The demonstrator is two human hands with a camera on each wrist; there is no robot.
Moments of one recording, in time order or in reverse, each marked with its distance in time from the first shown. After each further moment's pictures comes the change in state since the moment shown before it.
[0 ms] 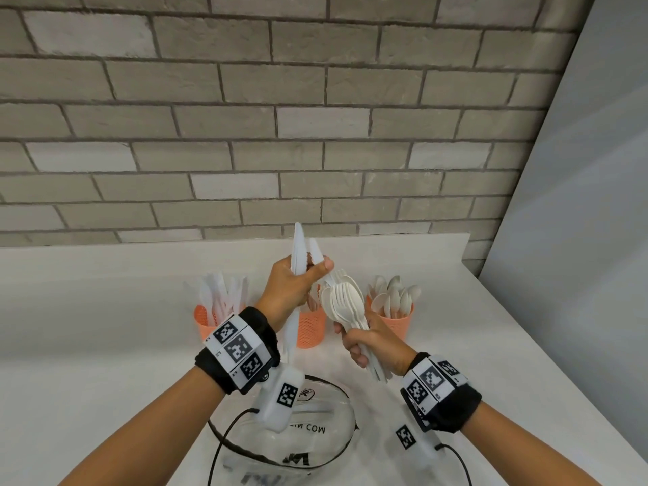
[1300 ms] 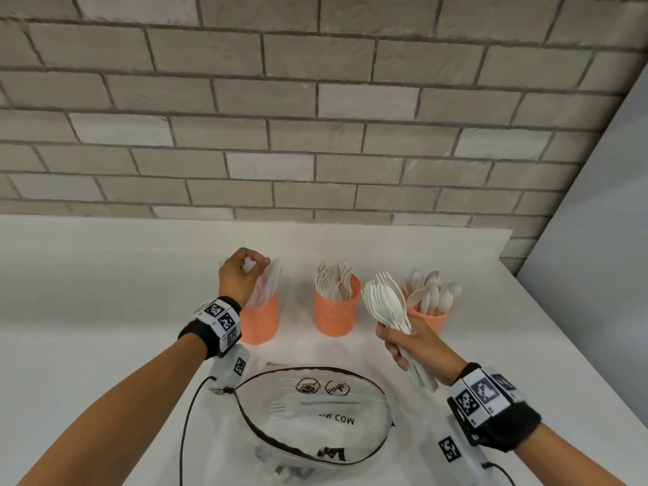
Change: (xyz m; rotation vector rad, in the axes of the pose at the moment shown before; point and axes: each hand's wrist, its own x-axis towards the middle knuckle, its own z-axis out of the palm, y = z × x) left_hand 0.050 -0.100 -0.136 0.360 0.465 0.041; right_hand 0.000 0.013 -0.006 -0.148 0.073 0.017
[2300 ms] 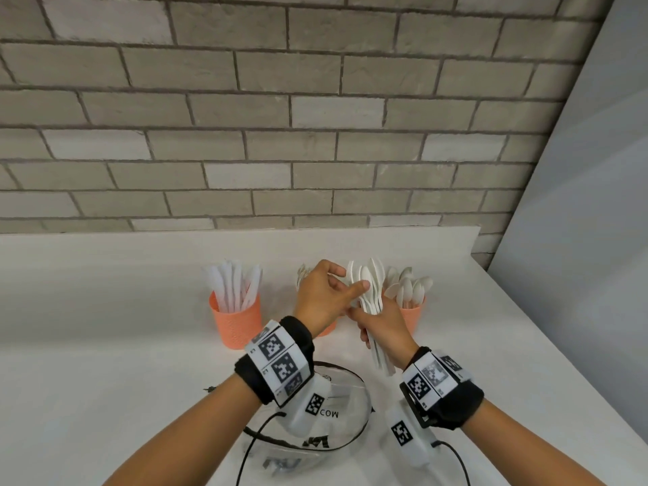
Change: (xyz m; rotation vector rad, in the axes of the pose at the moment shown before) left_hand -0.117 0.122 0.074 -0.036 -0.428 -0.049; right_hand 0.005 -0.013 0.025 0.025 0.348 -0.092
